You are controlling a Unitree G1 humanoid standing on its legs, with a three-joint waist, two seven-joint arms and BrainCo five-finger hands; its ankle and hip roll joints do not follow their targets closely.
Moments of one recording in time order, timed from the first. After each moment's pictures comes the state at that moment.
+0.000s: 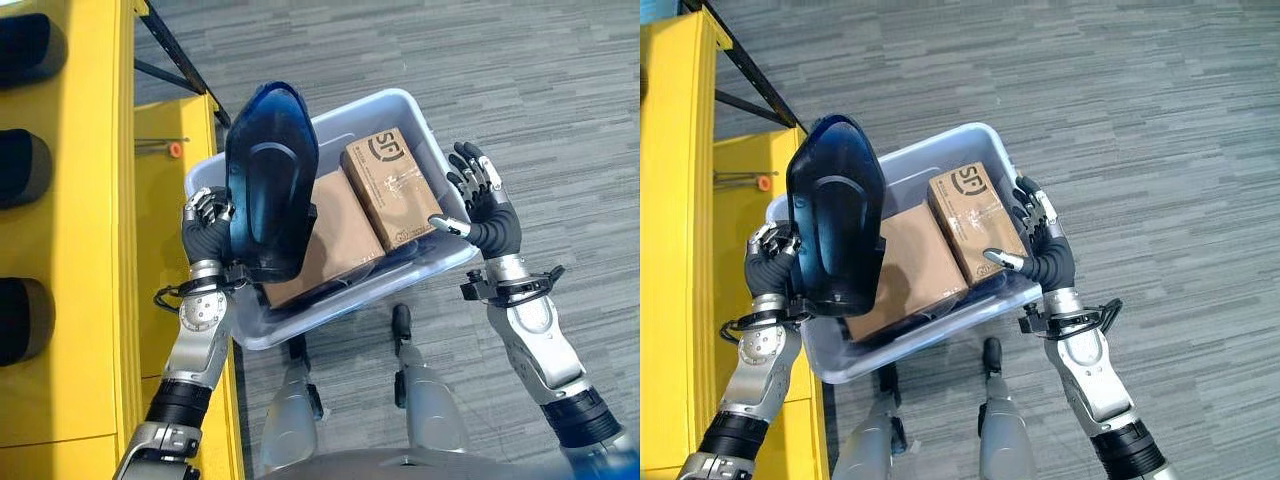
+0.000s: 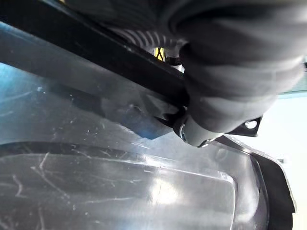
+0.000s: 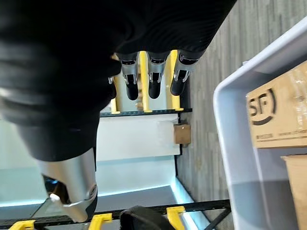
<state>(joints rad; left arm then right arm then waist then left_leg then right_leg) -0.08 0.36 -0.03 0.06 -0.38 -0.32 0.33 -0.12 -0.45 0.24 -0.19 0.37 -0.31 -0.13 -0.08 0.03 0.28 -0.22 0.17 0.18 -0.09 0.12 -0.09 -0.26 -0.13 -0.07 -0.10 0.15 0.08</state>
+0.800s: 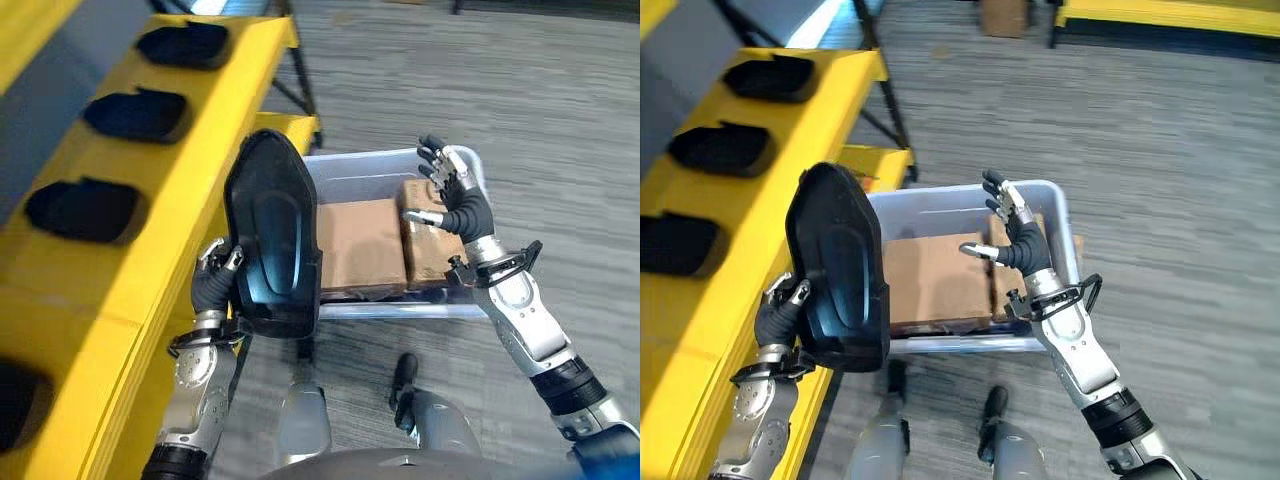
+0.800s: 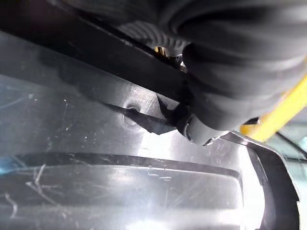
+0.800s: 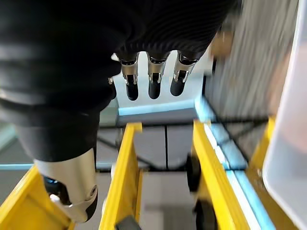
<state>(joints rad) 0.15 0.34 -0.04 0.02 -0.58 -0.31 0.15 -0.22 -0.48 0.31 -0.11 0.34 -0.28 -0.09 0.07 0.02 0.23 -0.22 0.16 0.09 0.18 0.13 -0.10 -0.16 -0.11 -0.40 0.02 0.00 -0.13</state>
